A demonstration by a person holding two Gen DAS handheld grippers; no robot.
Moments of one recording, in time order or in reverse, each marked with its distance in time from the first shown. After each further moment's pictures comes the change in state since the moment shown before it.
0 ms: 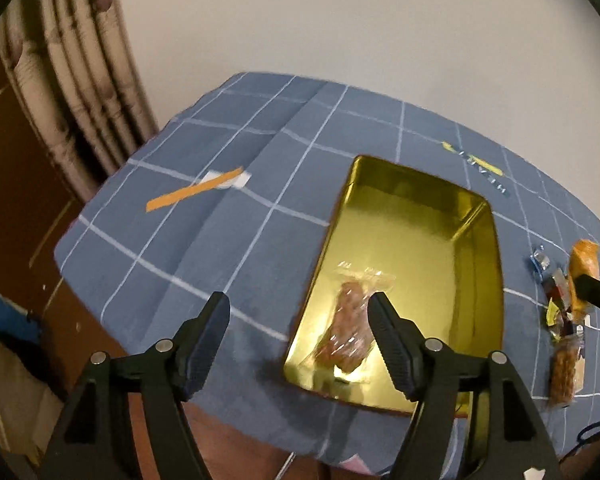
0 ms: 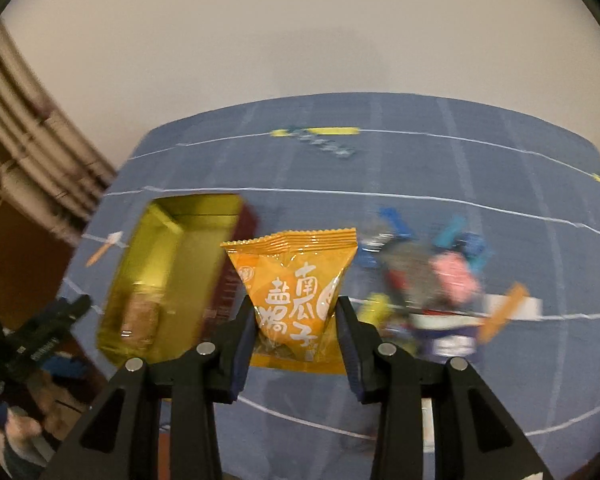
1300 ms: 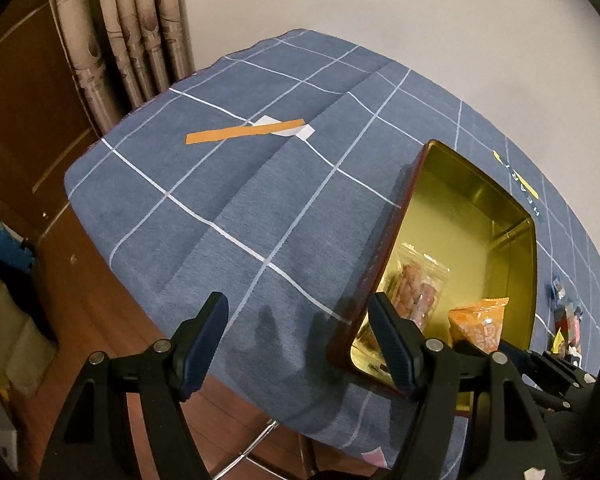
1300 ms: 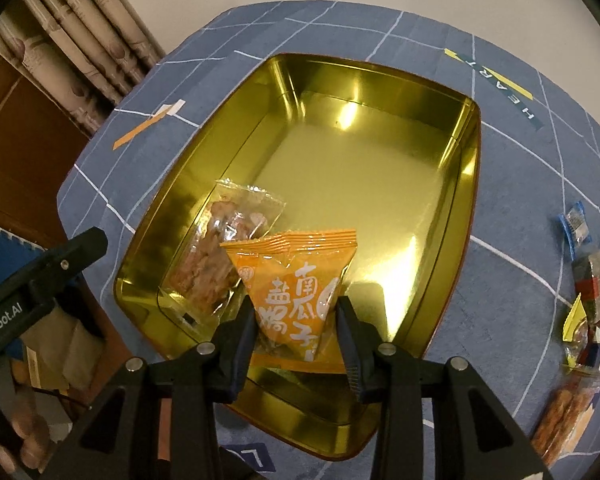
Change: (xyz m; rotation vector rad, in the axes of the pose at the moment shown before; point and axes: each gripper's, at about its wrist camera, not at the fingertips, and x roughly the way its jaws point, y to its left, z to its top) left arm 0.024 0.050 -0.010 -0.199 0.111 0.002; right arm 0.113 0.129 -0.039 -0.247 0.265 -0.006
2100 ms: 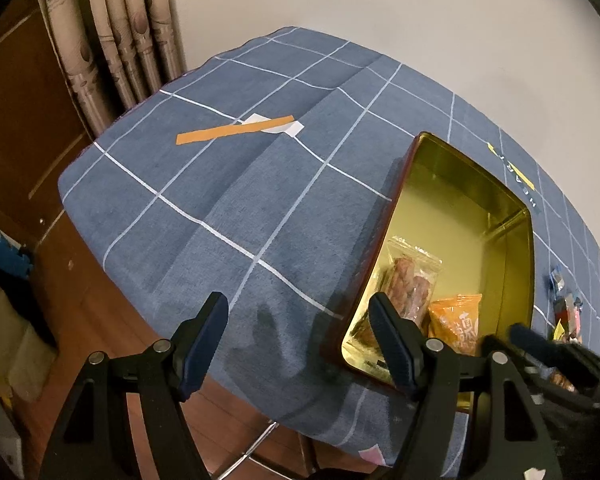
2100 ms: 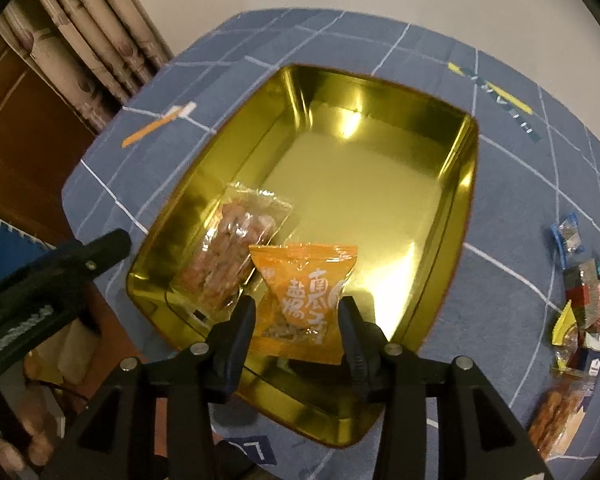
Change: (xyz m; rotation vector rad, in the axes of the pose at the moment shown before) left arm 0.001 -0.008 -0.004 0.027 0.001 -0.005; right arm -0.024 0.004 -0.003 -0.033 -0.057 -0.004
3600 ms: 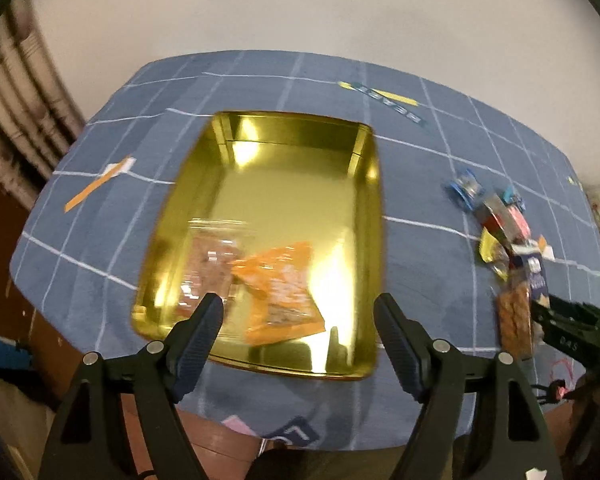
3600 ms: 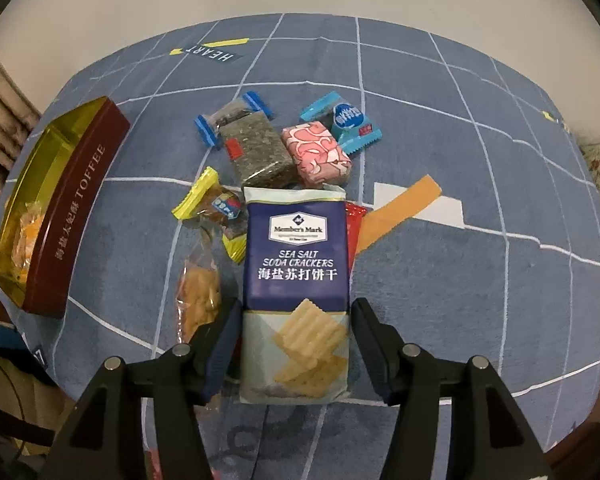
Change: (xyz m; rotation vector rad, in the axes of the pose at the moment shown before) left arm -0.024 -0.153 -0.045 0.390 0.016 -0.104; right arm -0.060 -0.226 -0.128 0.336 -0.005 -0.238
